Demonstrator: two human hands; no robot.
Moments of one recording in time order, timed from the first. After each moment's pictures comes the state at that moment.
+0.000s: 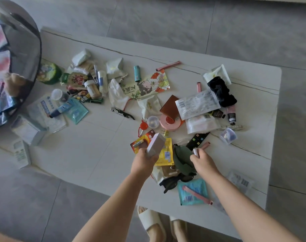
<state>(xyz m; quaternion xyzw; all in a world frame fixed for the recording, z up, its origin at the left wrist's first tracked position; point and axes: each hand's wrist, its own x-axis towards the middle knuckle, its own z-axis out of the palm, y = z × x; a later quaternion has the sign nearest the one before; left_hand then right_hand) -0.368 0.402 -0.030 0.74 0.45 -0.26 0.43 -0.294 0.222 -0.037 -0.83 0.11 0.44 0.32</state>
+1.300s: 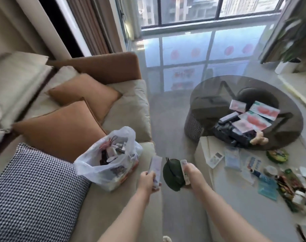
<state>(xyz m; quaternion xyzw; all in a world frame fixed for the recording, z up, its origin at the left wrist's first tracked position) -0.902 0.619 0.241 0.16 0.73 0.34 0.57 -0.746 0.648 0.236 -0.62 -0.28 0.67 0.30</state>
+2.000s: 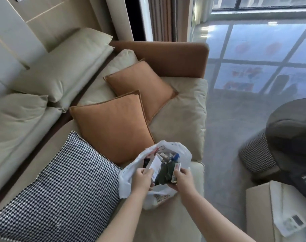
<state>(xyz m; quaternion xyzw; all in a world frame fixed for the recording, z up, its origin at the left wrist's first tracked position) -1.137 0.714 0.218 0.09 0.81 0.37 0.44 -1.017 0.778 0.203 -0.61 -0.31 0.70 0.19</state>
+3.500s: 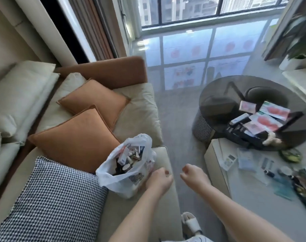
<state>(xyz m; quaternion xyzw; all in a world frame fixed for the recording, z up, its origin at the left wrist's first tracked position) -0.969 0.656 0.277 0.53 0.75 0.03 0.40 -0.826 0.677 0.270 -0.69 -0.64 0.34 0.00</state>
